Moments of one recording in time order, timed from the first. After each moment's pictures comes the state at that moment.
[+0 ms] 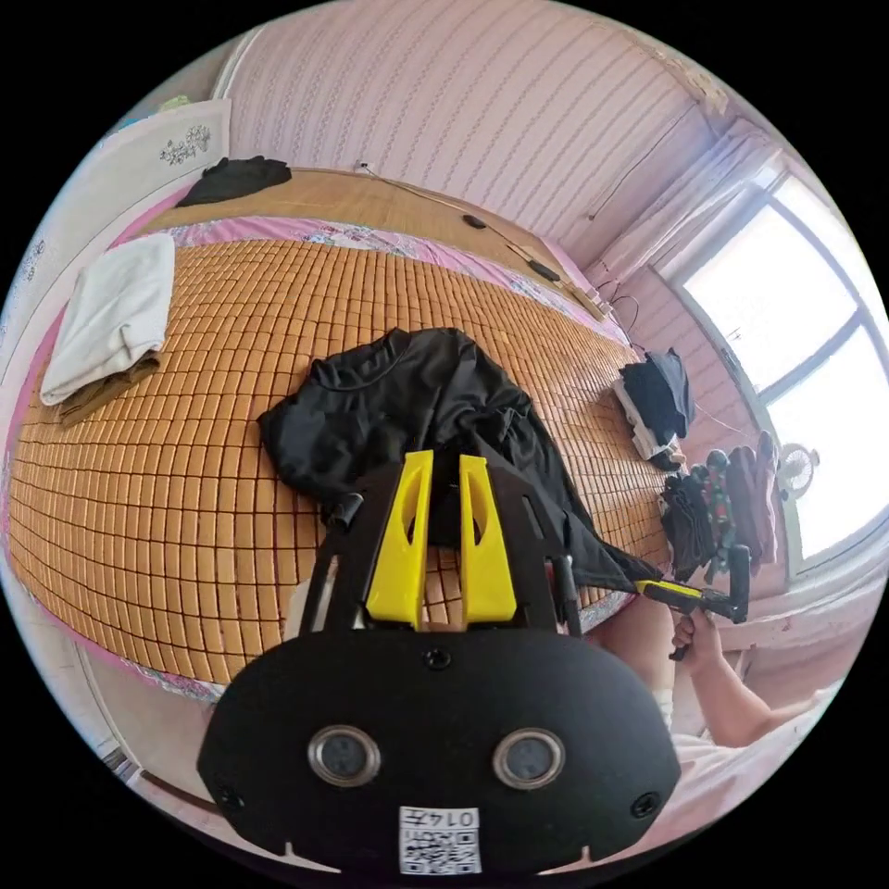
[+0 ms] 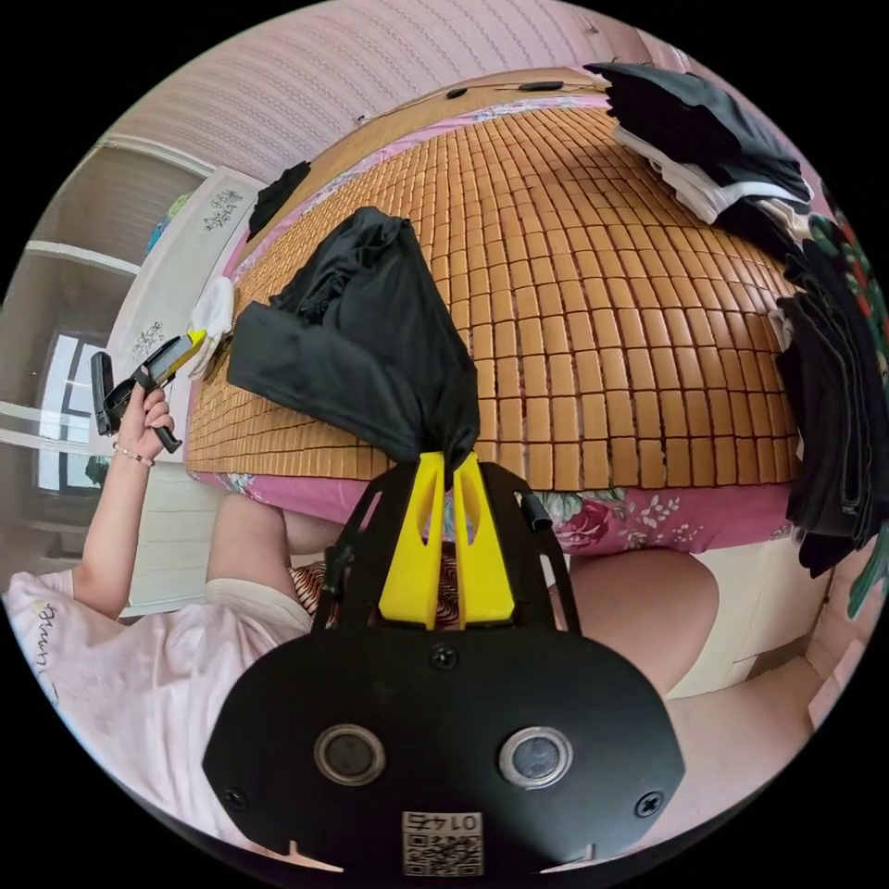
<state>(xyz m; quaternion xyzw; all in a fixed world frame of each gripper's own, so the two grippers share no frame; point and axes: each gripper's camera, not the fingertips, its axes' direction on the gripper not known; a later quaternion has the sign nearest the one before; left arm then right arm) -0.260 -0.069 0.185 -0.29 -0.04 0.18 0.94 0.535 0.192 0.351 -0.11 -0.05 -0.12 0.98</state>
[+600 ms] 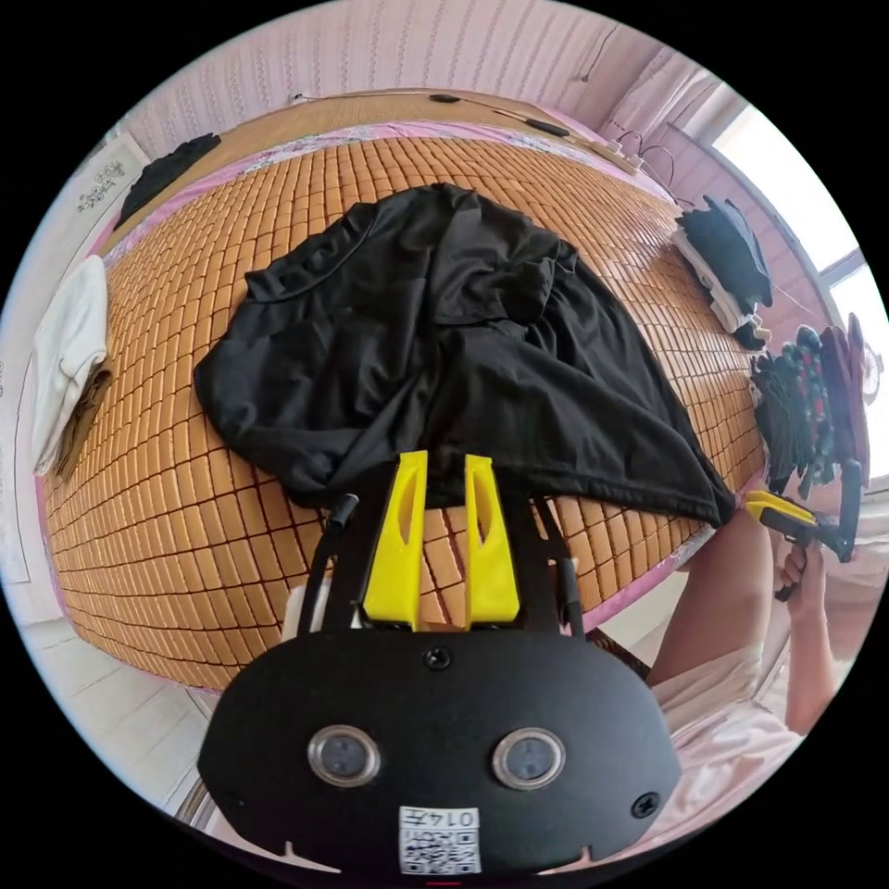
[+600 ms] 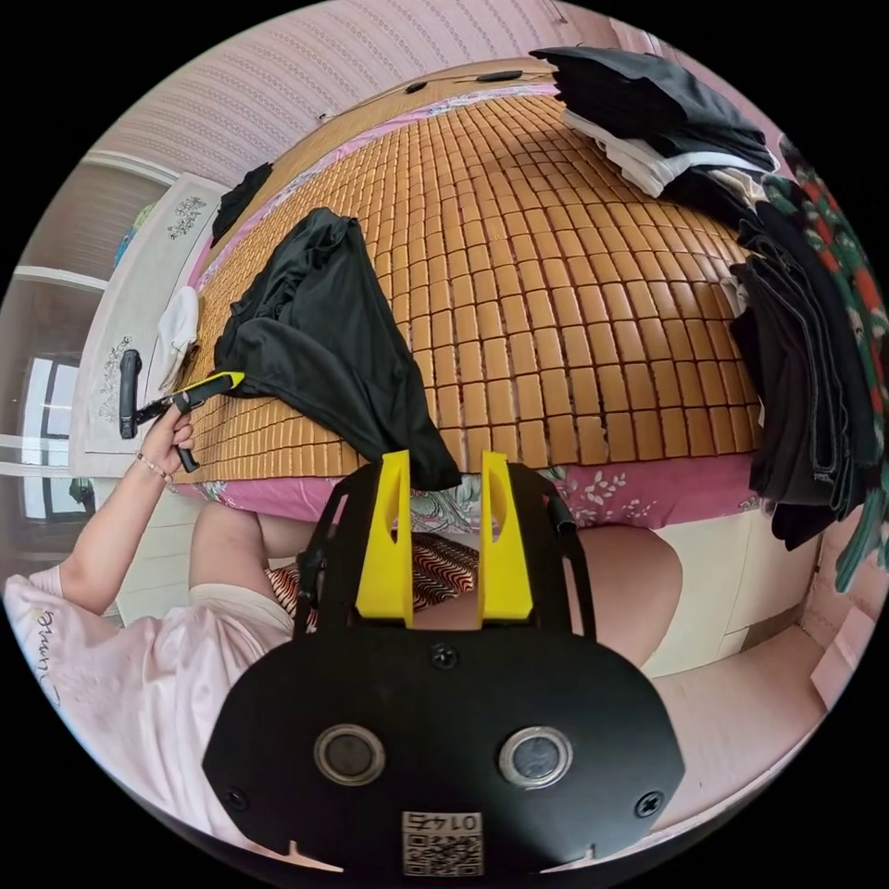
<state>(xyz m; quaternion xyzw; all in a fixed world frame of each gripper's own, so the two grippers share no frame) -0.275 0.006 0.232 -0.43 -0.16 0.30 0.84 0.598 0.205 0.313 -0.11 -0.02 -0.09 0.99</state>
